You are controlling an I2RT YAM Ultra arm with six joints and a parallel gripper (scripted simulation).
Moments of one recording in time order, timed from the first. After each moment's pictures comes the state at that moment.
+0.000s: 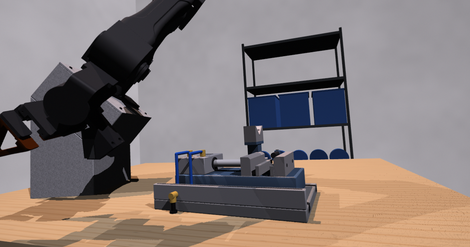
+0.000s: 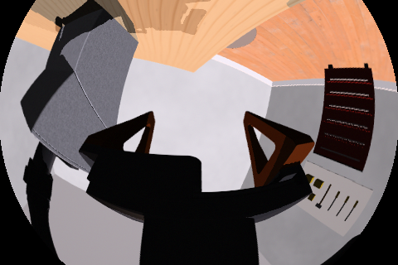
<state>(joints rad) -0.76 2.40 1.44 -0.87 0.21 -1.32</state>
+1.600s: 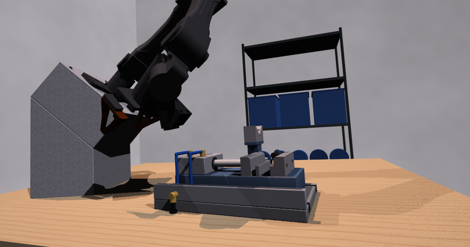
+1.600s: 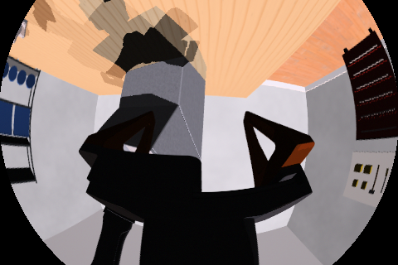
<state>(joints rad) -0.54 1.98 1.21 -1.07 -0.13 -0.76</state>
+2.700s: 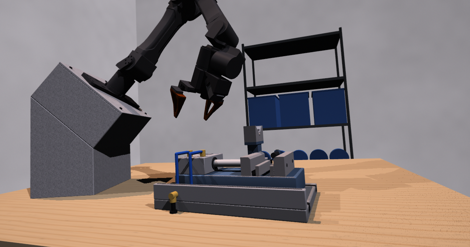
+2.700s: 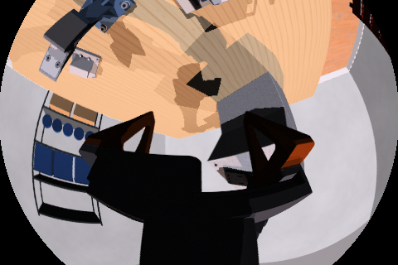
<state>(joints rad) -0.16 1.47 1.05 -1.07 -0.46 0.22</state>
